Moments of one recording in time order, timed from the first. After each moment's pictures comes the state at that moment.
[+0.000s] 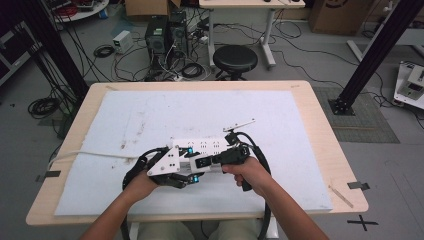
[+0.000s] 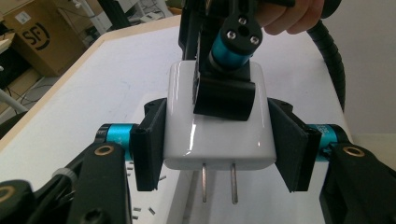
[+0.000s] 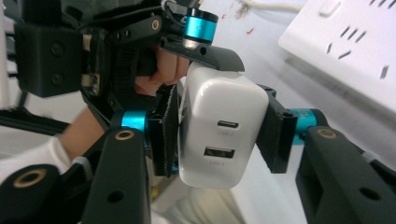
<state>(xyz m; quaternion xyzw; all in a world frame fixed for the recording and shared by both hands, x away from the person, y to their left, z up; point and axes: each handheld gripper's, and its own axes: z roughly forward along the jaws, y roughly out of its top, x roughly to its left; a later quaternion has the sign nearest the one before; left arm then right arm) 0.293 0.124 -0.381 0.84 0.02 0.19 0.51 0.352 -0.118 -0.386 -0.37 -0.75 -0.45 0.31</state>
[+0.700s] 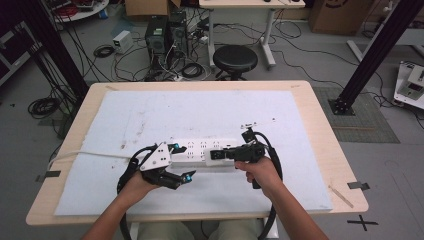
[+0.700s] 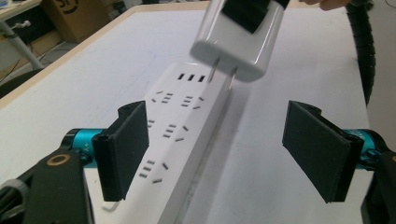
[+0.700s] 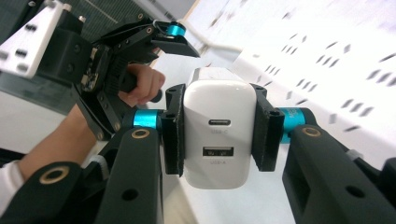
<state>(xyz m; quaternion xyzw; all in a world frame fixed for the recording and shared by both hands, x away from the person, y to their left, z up) 0.297 0.150 -0.395 0.82 0.15 0.18 0.52 0.349 -0.157 -0.381 -0.39 -0.75 -0.50 0.19</state>
